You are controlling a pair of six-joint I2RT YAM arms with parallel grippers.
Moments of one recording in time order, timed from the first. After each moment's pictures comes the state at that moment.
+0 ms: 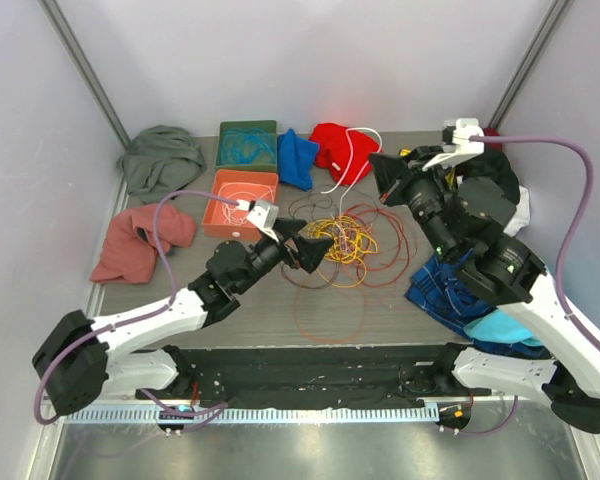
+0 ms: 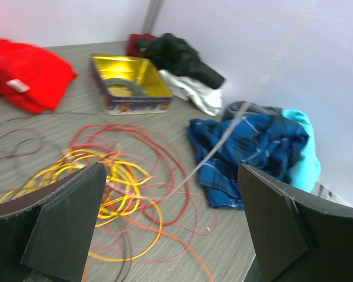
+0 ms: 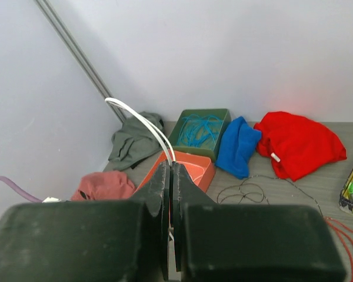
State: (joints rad) left arm -0.86 1.15 0.60 0.67 -0.04 -0.39; right arm 0.86 0.99 1.39 -0.26 0.49 0.31
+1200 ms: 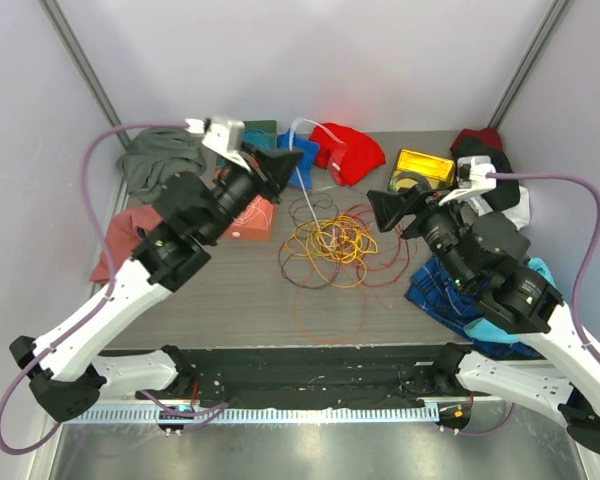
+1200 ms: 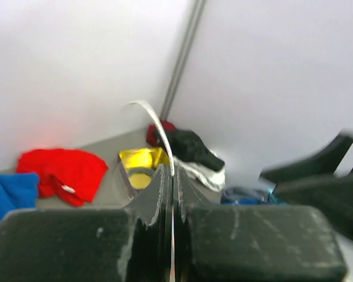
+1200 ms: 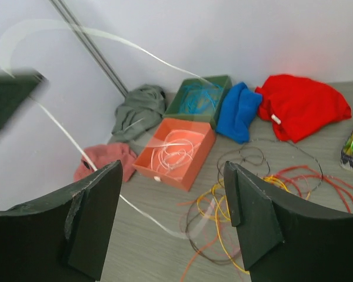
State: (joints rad) left arm -0.83 1.13 1.24 0.14 -0.07 -0.28; right arm 0.86 0.81 1.21 -0.33 0.46 0.40
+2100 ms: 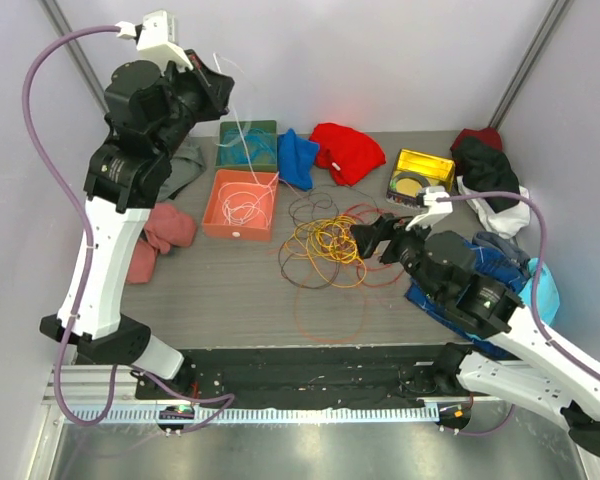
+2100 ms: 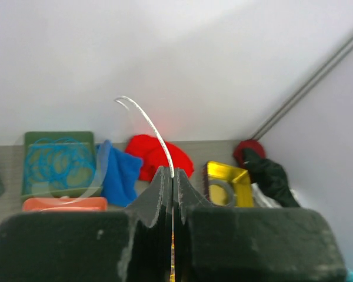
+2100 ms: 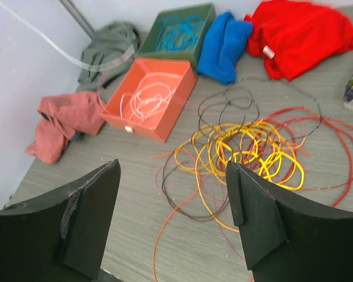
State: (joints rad) left arm -0.44 1.51 2.16 -0.64 -0.13 -0.37; right arm 0.86 0.75 0.90 -0.28 0.44 0.46
